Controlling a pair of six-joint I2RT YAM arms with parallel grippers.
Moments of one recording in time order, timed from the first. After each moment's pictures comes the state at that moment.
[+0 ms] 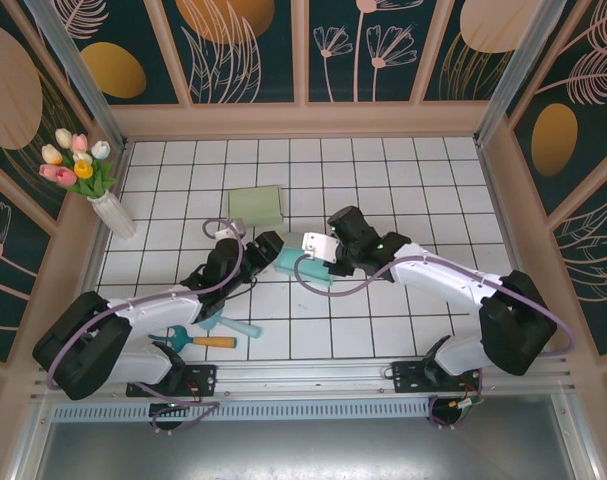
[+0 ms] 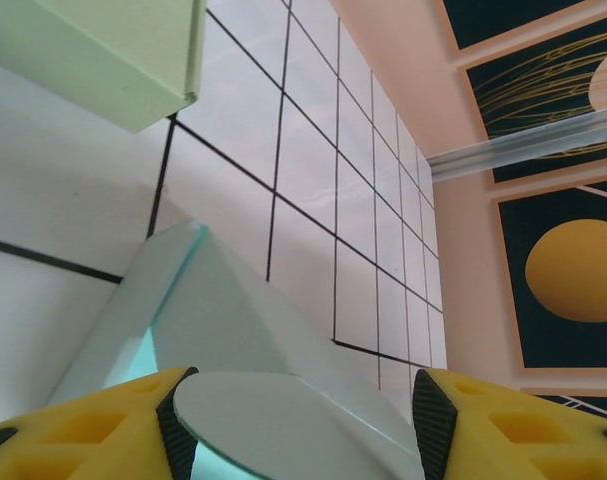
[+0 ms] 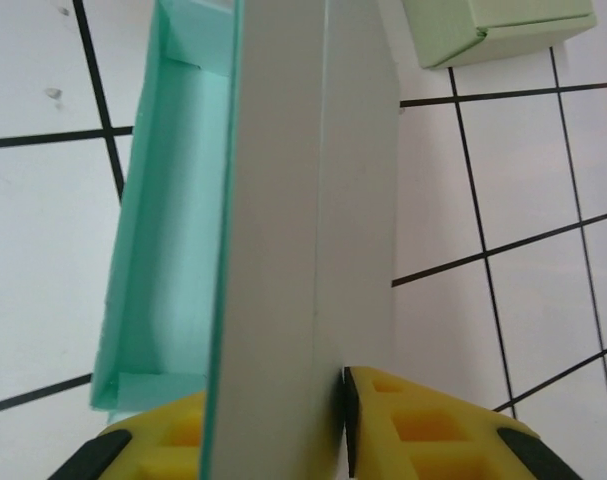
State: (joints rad) left arm -0.70 1.30 0.41 0.52 -0.04 -1.20; right arm 0.79 1.40 0.91 -0.42 0.02 -0.73
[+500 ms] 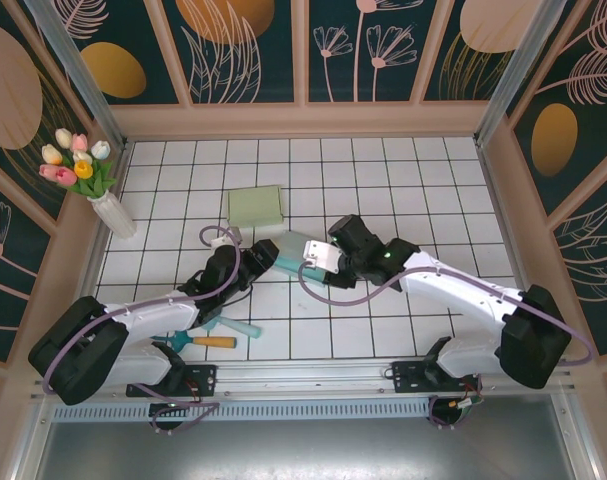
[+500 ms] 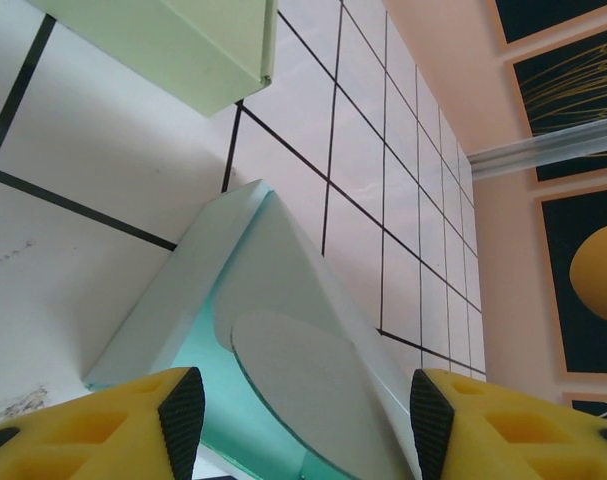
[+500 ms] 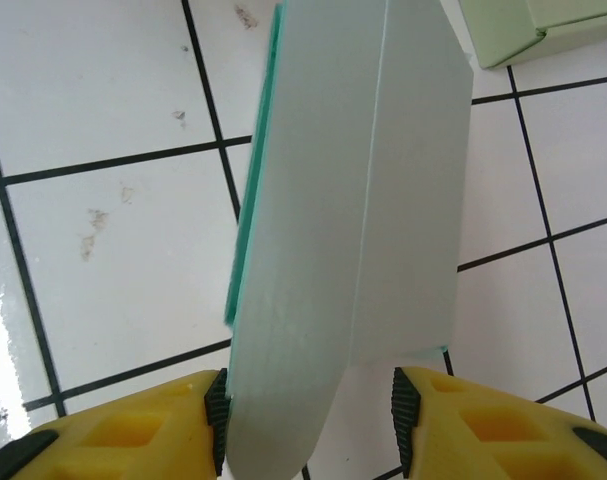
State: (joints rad) left arm -0.70 1.28 0.37 0.48 -0.08 -1.20; right arm 0.86 1.29 0.91 -0.57 -0.01 -0.59
